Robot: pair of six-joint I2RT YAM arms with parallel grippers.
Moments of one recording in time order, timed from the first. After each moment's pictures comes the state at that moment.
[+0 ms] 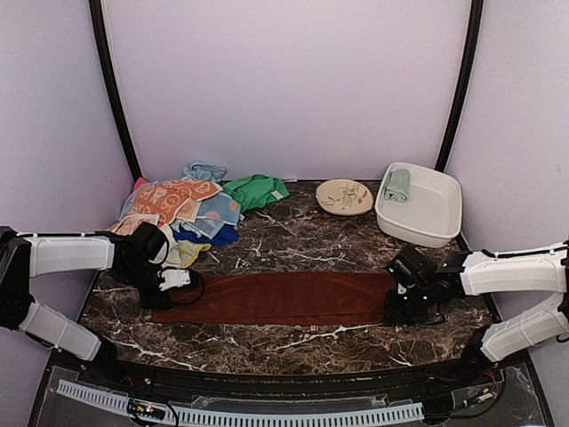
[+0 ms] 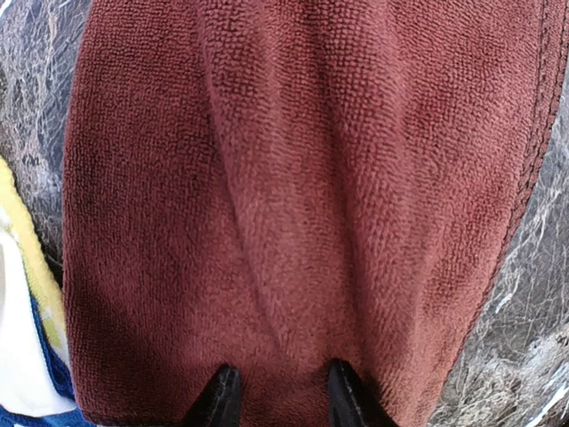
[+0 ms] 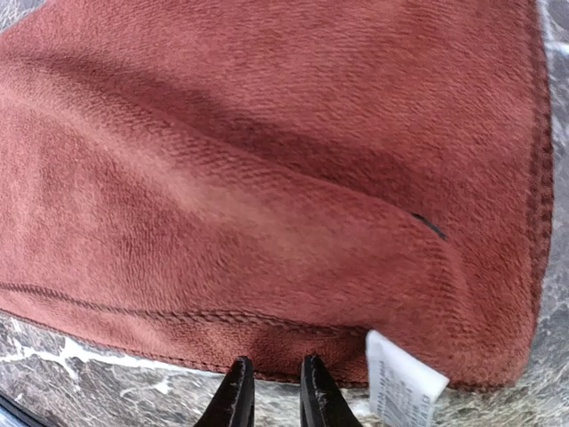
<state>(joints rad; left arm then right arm) -0.35 1.36 0.64 -0.65 0.03 0.87 0.79 1.25 0.55 -0.58 0.04 0.90</state>
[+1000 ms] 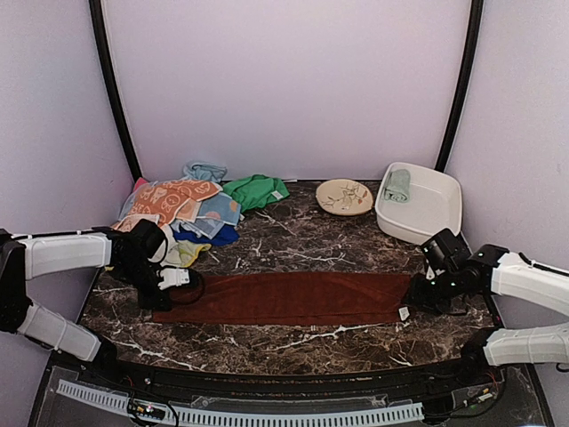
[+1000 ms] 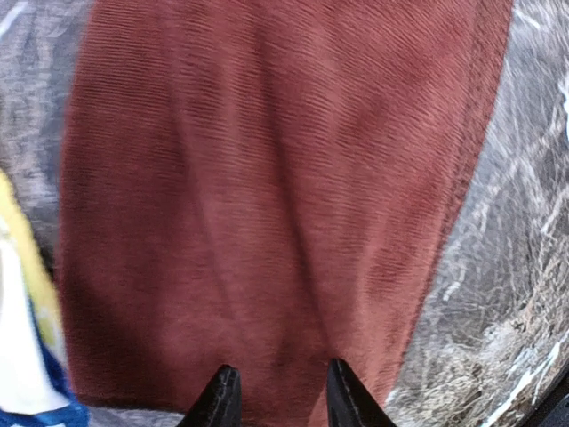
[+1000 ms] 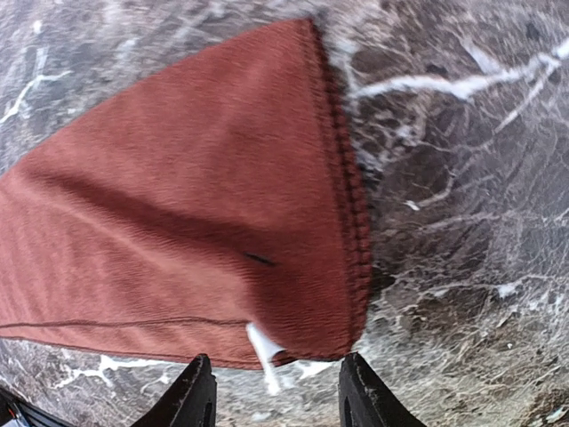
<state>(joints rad) -0.35 1.32 0.68 -0.75 0.10 0.88 0.54 0.99 0.54 -0.74 0.00 0.87</state>
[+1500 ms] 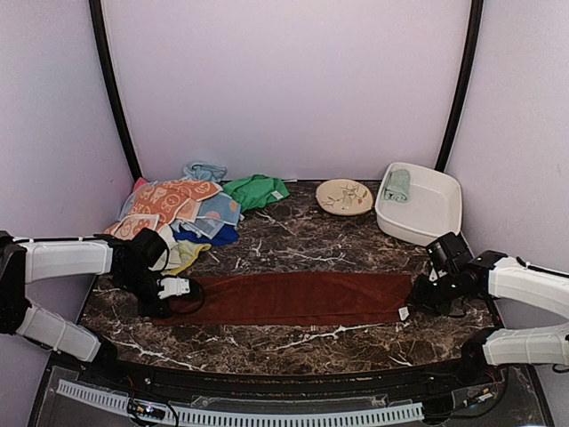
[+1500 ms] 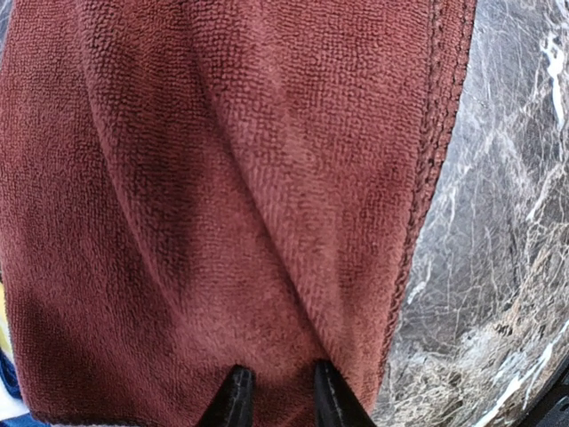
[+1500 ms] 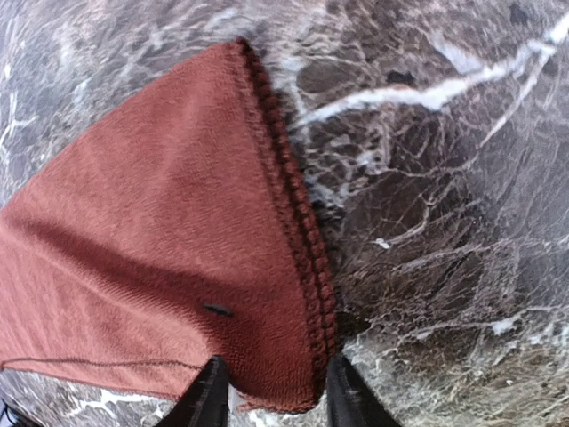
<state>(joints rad) -0.38 1.31 0.62 -0.74 0.10 0.87 0.43 1.01 0.47 -0.63 -0.04 0.87</state>
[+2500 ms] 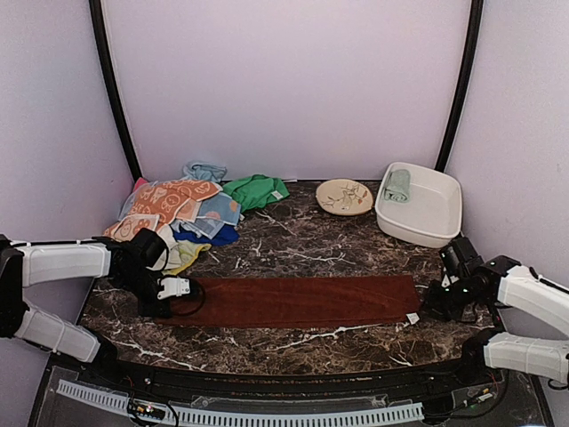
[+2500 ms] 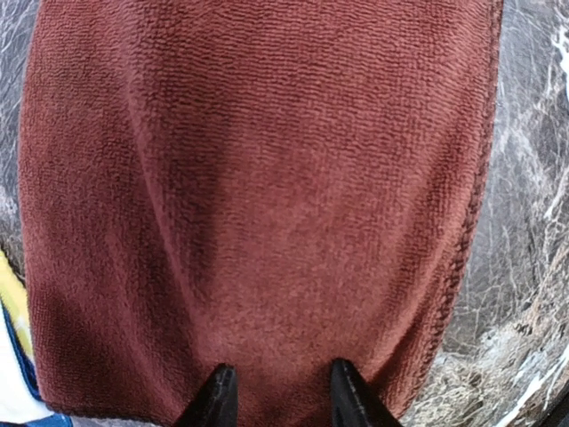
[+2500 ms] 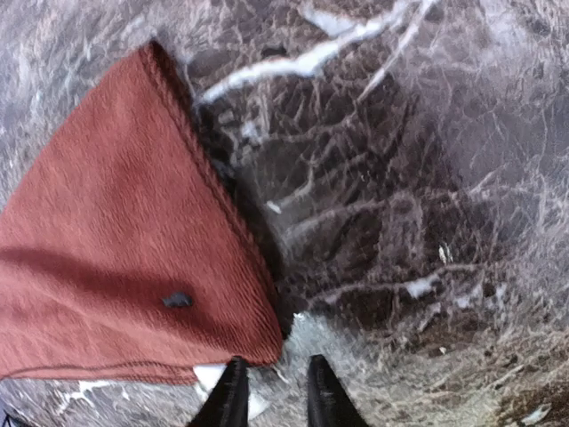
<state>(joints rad) -0.39 1.28 0.59 -0.69 0.07 0.91 0.34 0.88 0.44 -0.76 -0.04 0.84</state>
